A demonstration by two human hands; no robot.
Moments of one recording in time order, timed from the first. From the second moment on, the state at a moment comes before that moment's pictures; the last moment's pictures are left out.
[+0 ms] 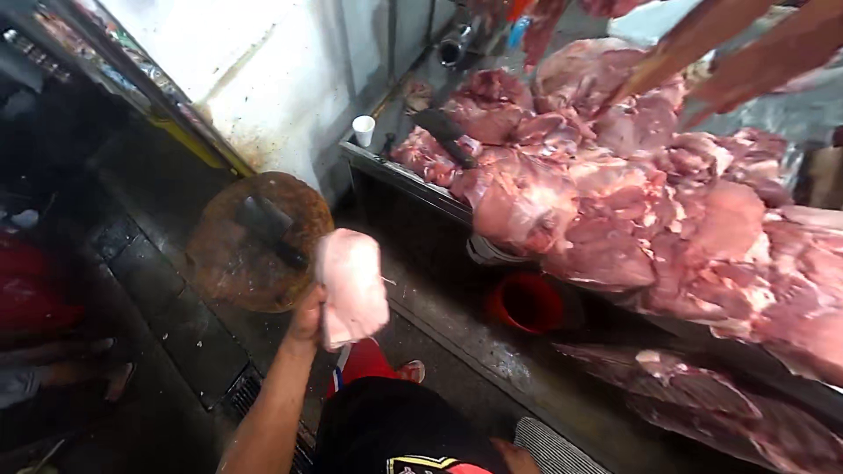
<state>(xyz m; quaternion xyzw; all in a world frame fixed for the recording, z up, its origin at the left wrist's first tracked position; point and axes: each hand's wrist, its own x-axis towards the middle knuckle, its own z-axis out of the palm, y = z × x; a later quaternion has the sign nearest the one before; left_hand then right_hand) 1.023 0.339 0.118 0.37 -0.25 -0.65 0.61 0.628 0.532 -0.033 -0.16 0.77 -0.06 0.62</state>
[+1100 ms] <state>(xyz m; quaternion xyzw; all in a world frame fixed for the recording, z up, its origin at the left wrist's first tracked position) 1.341 0.213 0.064 0.43 -0.27 -0.55 0.66 1.073 0.217 0.064 -0.57 0.66 0.08 0.49</state>
